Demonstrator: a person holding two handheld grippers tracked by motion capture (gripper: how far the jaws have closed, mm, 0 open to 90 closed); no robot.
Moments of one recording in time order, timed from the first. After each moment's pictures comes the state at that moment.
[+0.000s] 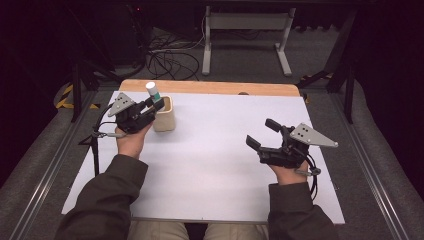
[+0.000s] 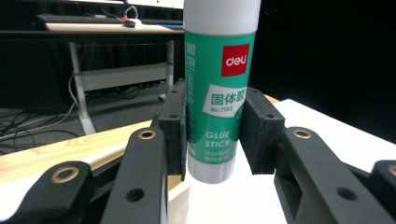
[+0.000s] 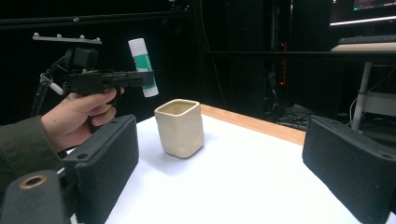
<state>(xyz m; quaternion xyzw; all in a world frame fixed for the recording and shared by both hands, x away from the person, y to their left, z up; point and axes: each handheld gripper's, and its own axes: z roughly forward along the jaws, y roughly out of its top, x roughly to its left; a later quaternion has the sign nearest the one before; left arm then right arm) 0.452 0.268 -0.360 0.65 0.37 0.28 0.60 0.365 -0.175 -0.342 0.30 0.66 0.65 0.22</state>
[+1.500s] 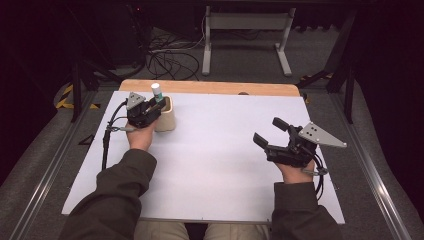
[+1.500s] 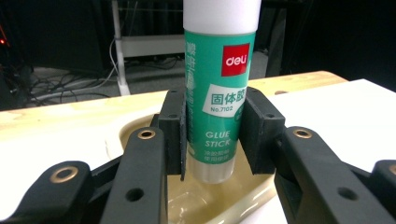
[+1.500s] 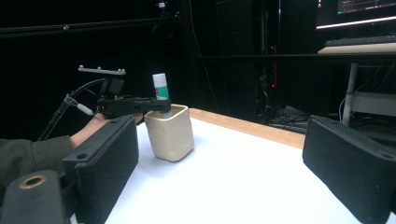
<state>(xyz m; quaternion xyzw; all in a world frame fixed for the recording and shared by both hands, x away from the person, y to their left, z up) 0.503 0.260 -0.405 0.65 0.45 0.29 0.53 0.366 -0.190 -0.341 0.31 0.65 0.65 0.23</state>
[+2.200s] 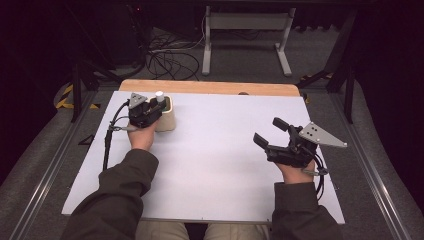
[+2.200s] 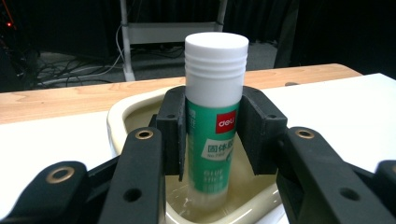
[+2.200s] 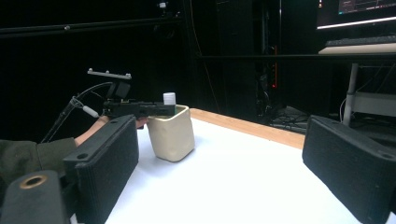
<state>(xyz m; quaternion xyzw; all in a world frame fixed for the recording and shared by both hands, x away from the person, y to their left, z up) 0.508 0.259 -0.410 0.65 0.47 0.29 0.52 0.365 -0.190 -0.341 0.31 0.65 0.65 0.23</state>
